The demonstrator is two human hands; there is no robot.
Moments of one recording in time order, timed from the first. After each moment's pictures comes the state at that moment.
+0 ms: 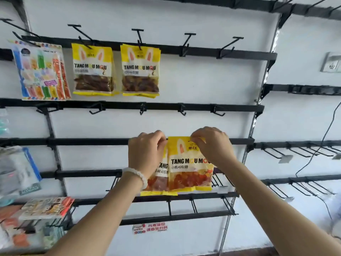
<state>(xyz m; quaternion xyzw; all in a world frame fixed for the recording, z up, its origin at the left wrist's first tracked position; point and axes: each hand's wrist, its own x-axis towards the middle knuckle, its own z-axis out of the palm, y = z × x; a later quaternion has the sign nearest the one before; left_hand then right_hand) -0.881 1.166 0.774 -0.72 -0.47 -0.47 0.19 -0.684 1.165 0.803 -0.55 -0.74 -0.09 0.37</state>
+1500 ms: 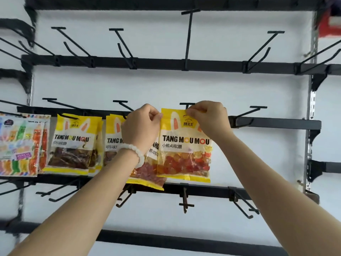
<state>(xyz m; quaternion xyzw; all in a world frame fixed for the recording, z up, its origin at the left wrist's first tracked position) -0.843 1.340 1.006 -0.57 -0.50 -0.62 0.20 -0.676 1.363 1.036 -0.35 -0.72 0.03 0.60</state>
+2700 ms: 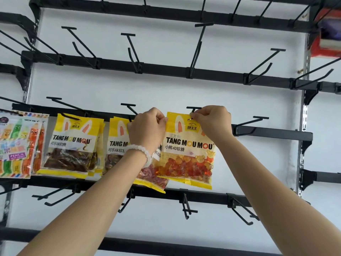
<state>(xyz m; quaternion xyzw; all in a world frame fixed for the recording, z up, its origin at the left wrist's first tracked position) -0.851 1.357 1.009 -0.58 -0.50 -0.62 0.18 -0.693 1.352 1.047 -0.43 -0.67 0.02 0.60</state>
